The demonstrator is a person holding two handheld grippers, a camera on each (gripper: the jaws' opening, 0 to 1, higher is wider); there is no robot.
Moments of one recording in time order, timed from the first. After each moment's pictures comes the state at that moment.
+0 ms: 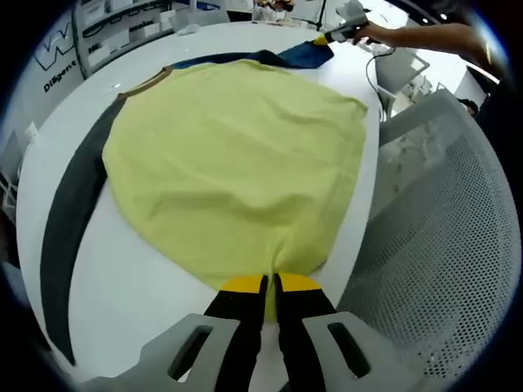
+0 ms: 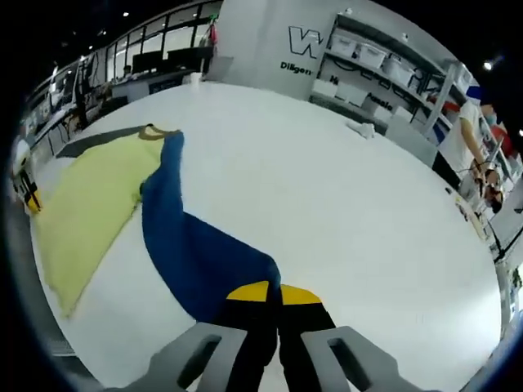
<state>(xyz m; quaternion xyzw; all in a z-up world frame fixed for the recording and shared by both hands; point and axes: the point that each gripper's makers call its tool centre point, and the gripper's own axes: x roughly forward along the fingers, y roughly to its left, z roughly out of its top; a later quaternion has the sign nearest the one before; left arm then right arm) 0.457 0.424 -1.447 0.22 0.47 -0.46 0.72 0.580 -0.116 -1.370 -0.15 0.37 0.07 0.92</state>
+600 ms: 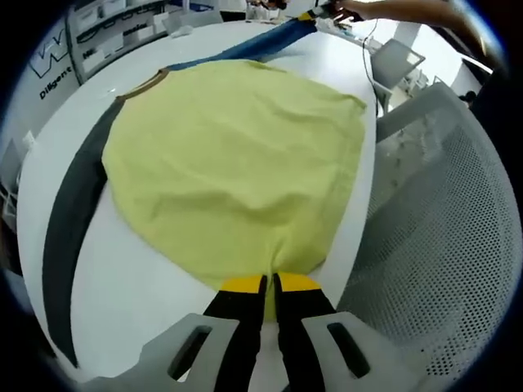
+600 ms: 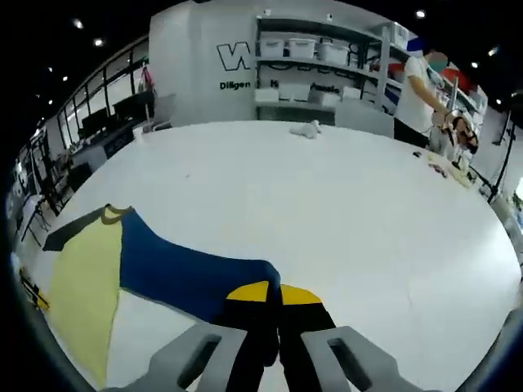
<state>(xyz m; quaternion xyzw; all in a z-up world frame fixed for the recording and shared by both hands) 0.457 0.423 -1.447 0.23 0.46 -0.47 0.71 0.625 -0.171 -1.322 -0.01 0.36 -0.01 0.93</state>
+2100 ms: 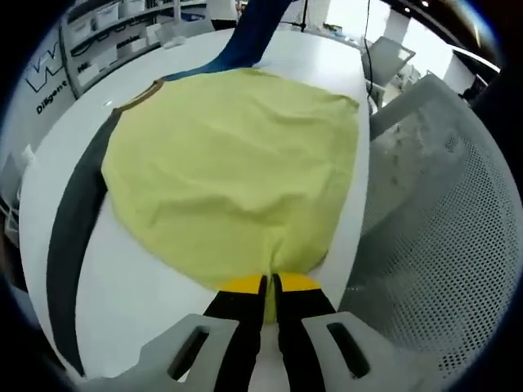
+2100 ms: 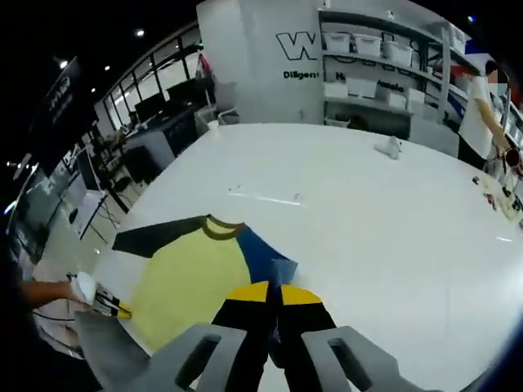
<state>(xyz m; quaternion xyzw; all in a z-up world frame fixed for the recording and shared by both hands) 0.456 0.421 -1.447 0.26 0.43 -0.49 0.71 0.620 0.052 -1.198 0.00 0.40 0.15 0.90</state>
